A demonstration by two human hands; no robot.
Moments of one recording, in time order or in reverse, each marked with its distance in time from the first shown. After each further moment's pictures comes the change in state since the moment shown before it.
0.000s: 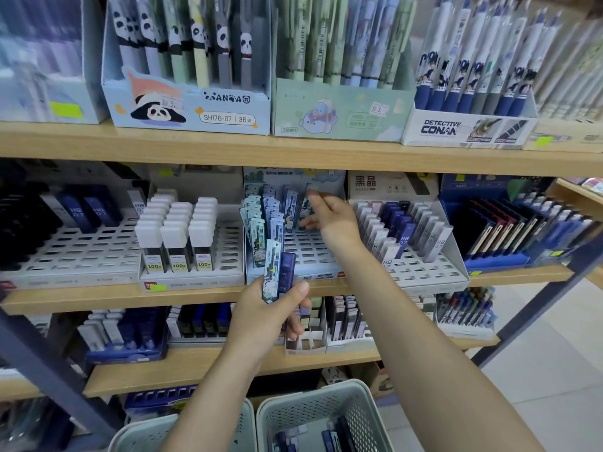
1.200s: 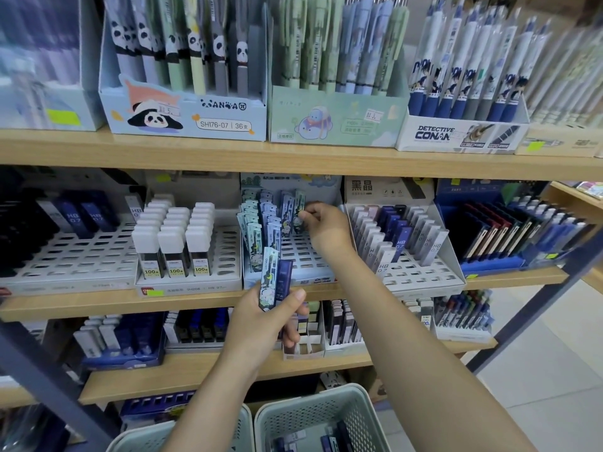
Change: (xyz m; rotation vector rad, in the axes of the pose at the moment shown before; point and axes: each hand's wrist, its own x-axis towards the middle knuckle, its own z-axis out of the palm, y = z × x) left_hand -0.002 -0.002 0.000 -0.020 0.000 -0.012; right_hand 0.011 0.004 0.003 -0.461 0.024 -0.054
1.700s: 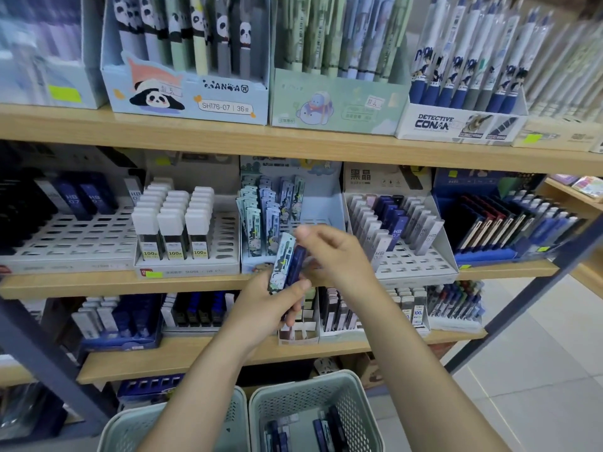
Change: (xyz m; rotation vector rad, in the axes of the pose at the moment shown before) left_hand 0.006 -0.003 -0.001 0.139 -0.156 -0.005; right_hand -0.107 -0.006 -0.037 0.355 -0.224 -0.099
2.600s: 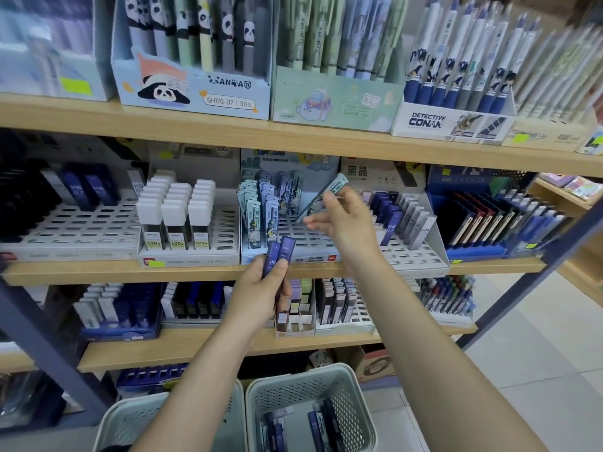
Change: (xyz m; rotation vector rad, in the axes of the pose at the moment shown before) left_hand -0.003 -0.002 0.003 -0.089 0.140 -0.051; right_hand 0.033 -0.005 -0.012 0.200 0.214 -0.034
